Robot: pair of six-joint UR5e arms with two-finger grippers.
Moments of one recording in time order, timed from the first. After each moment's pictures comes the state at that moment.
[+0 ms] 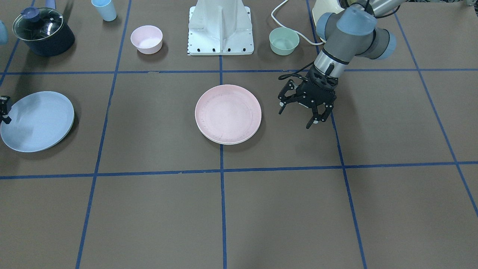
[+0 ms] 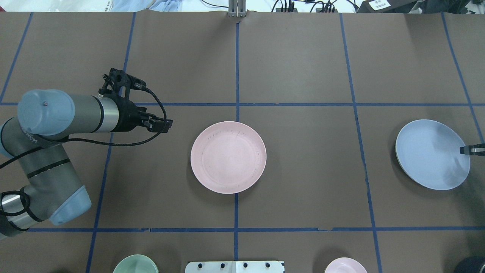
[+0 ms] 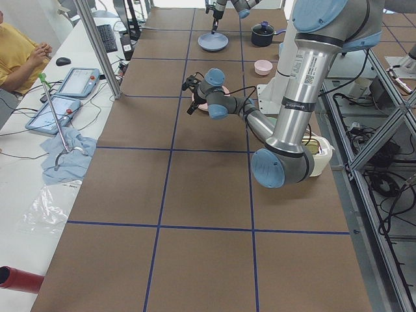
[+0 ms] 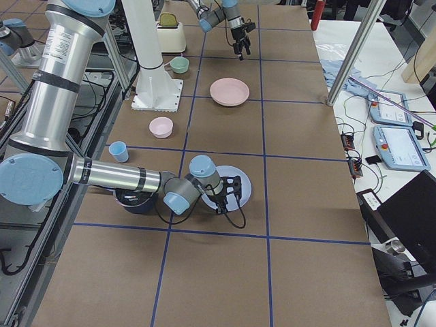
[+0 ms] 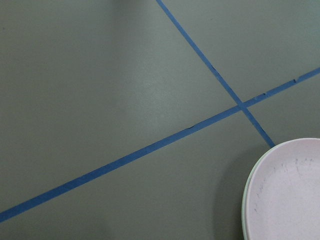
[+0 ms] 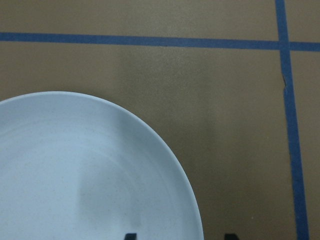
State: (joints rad) left arm -0.64 -1.87 -1.81 -2.24 -1.77 -0.79; right arm 1.00 -1.87 1.60 -0.59 2.00 0.82
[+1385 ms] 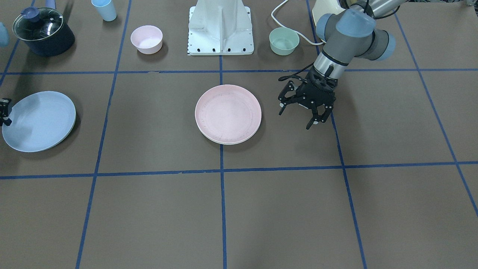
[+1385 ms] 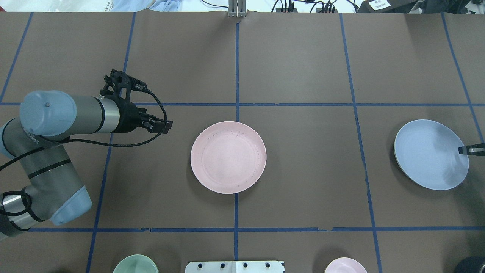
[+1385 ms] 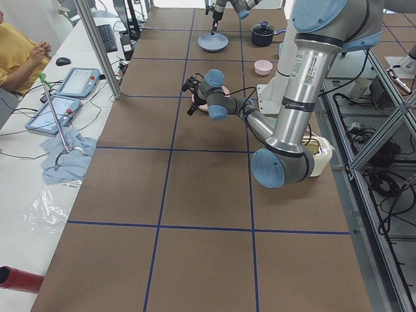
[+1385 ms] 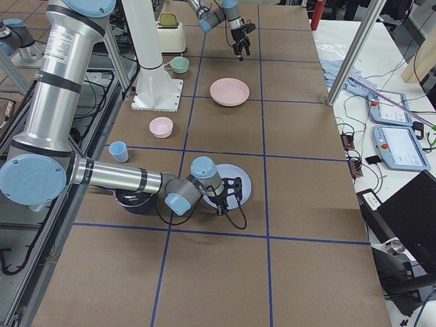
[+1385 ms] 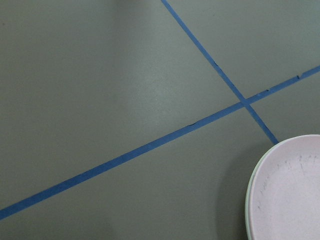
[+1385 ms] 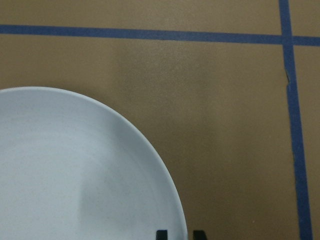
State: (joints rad) left arm -0.64 -1.87 -1.80 -2.24 -1.77 -0.79; right arm 0.99 -1.86 1.58 -0.59 2.00 0.81
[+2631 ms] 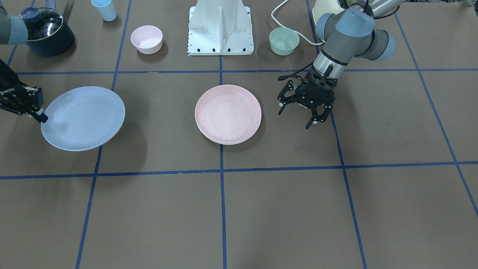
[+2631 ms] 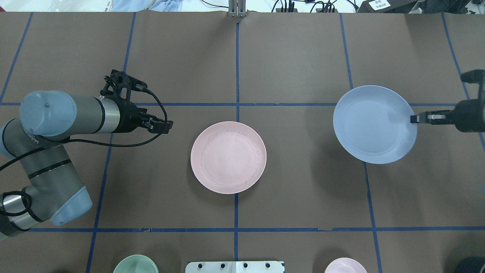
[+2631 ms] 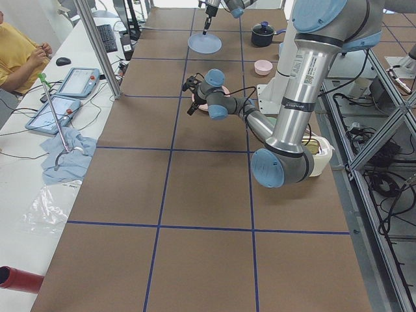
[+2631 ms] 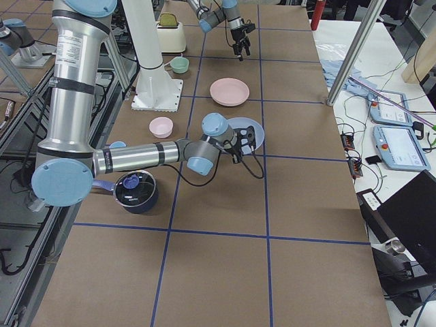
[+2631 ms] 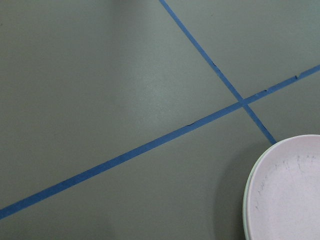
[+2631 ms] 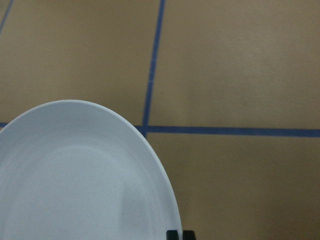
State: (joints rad) left arm -0.64 -1.87 -1.80 -2.24 -1.77 -0.79; right arm 0.96 -1.67 1.82 -0.60 2.09 1.05
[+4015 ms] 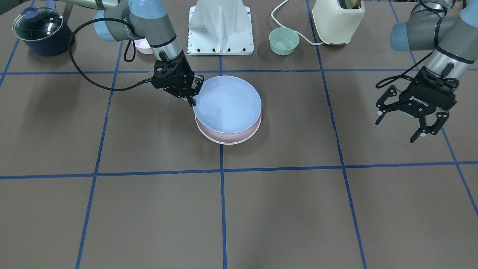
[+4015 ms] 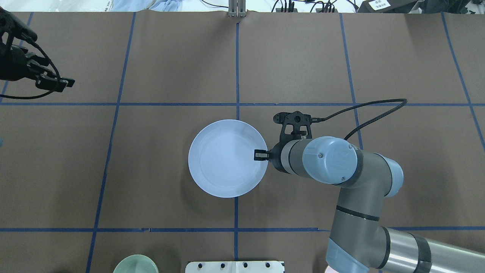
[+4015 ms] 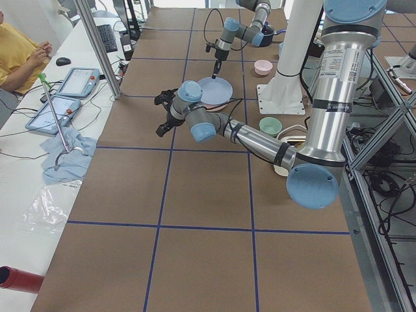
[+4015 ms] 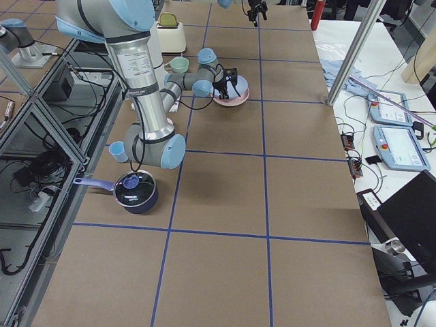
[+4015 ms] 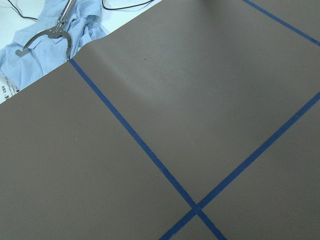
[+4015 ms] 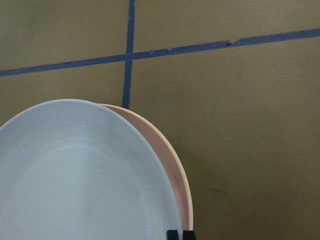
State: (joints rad) left arm -1.06 -1.70 -1.81 -2.23 -2.07 -0.28; right arm 0.38 -1.13 1.85 -1.24 1.59 1.36
